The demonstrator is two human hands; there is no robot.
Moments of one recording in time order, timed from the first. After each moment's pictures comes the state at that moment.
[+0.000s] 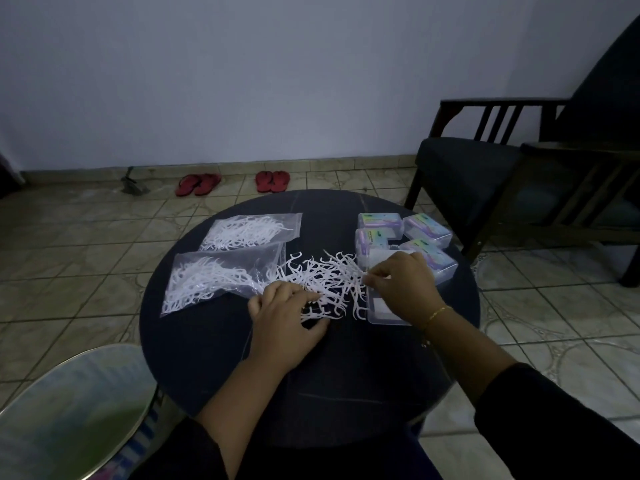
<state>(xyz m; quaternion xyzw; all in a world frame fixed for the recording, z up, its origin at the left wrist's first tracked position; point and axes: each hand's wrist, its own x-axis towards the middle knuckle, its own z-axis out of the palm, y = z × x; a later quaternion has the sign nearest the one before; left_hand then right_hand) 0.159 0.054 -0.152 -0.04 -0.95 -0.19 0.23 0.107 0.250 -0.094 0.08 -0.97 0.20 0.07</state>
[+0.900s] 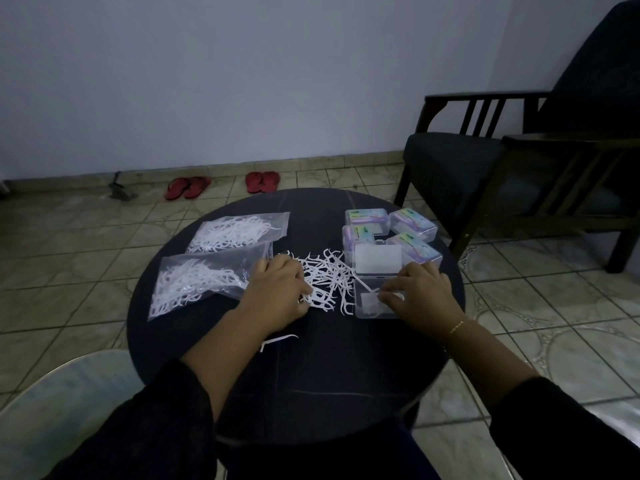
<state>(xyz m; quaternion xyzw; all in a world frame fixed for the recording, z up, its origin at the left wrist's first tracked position) 0.125 0.049 -0.110 -0.20 -0.98 -0.02 0.09 0.129 0.295 -0.108 0.10 -0.99 0.11 0.04</state>
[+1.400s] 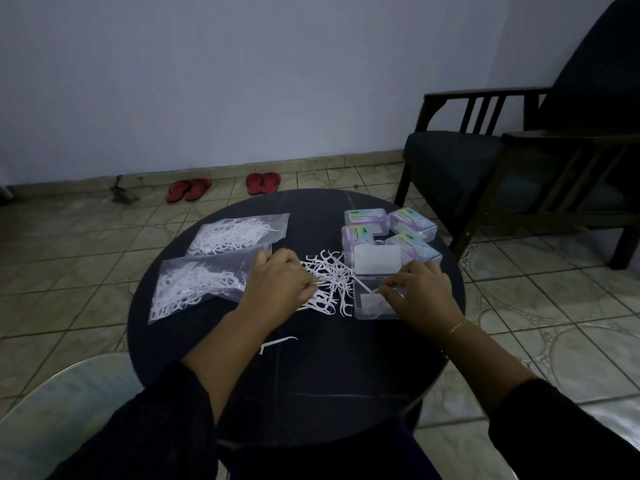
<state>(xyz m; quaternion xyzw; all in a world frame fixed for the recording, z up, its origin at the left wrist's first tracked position) 0.119 0.054 -0.105 -0.21 -0.95 -0.07 0.22 0.131 0.291 -0.108 0.07 -0.98 0.15 0.08</state>
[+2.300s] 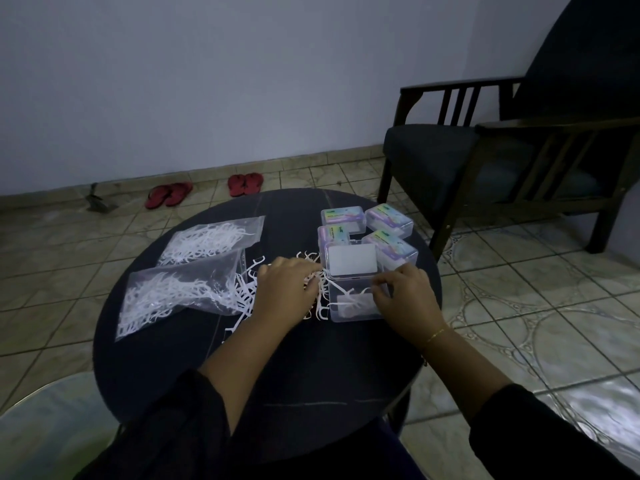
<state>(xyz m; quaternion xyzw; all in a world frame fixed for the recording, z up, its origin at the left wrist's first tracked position) 0.106 0.108 -0.118 -0.11 -0.97 -0.16 0.15 0.131 0.304 -0.128 0.01 -0.96 0.26 0.13</state>
